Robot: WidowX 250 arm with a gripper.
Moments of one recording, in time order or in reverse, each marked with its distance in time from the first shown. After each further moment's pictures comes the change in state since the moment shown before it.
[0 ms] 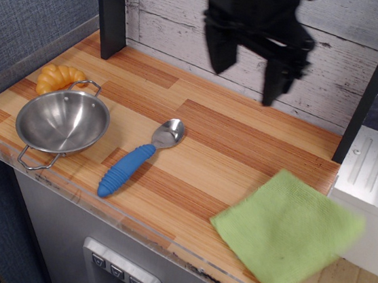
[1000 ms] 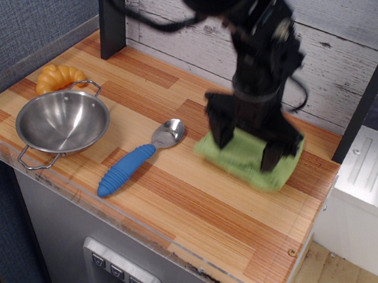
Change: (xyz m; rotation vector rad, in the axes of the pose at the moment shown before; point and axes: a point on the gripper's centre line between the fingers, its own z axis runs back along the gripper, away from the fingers) arm 0.012 -0.008 -0.098 0.050 -0.057 0.147
